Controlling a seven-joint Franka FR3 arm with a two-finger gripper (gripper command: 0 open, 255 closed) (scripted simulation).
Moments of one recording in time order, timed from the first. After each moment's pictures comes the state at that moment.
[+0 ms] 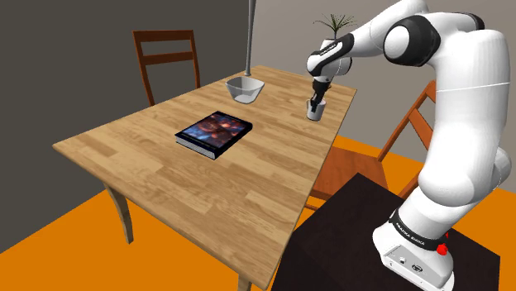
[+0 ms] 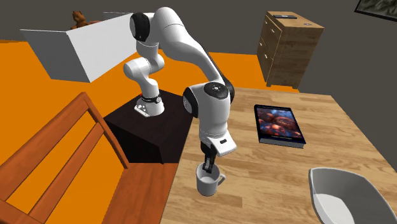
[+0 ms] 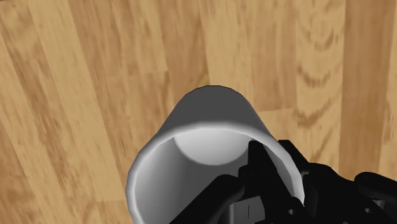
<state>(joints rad) -0.24 0.50 -0.28 -1.70 0.11 2.23 -0.76</state>
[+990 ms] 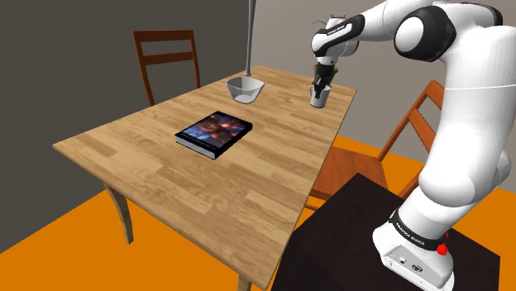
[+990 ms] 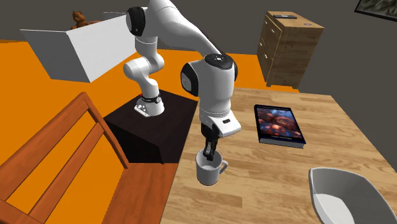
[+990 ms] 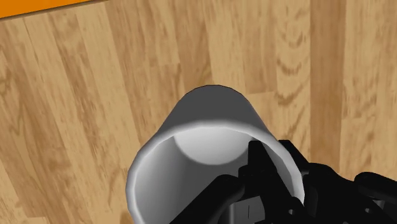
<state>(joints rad) -0.23 0.41 -0.30 -1.62 0.08 2.06 -0.75</state>
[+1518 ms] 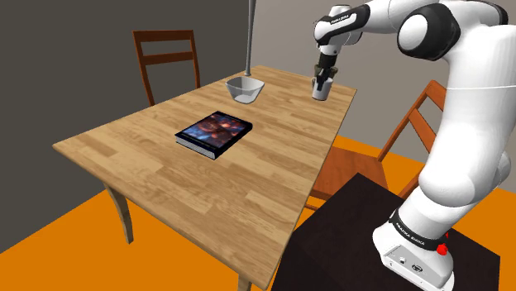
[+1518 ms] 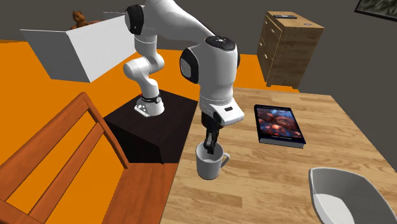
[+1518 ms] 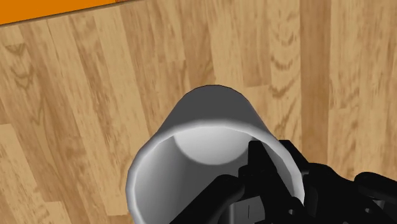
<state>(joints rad) -0.23 0.39 -0.30 -1.54 0.07 1.97 -0.75</state>
